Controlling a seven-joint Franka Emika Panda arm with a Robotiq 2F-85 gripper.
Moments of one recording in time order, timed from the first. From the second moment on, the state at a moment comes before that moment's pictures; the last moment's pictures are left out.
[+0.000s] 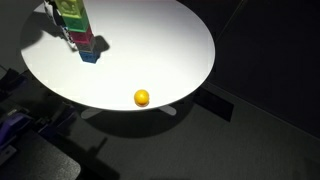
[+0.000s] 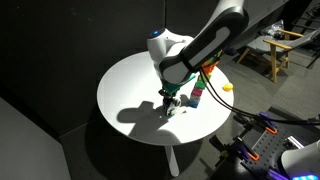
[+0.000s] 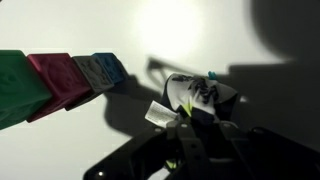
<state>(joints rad) 0.34 0.52 -0.02 -1.96 -0.23 2.28 0.62</state>
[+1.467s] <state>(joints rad) 0.35 0.48 0.01 -1.97 -0.23 2.21 0.62</state>
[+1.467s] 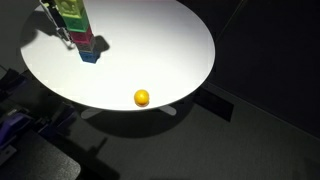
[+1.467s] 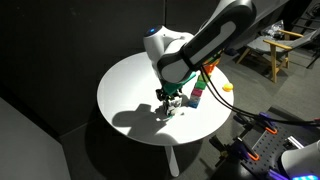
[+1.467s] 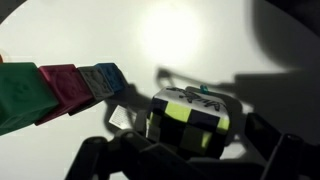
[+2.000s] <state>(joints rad) 0.35 0.37 0.05 -2.02 -0.22 2.14 0.59</state>
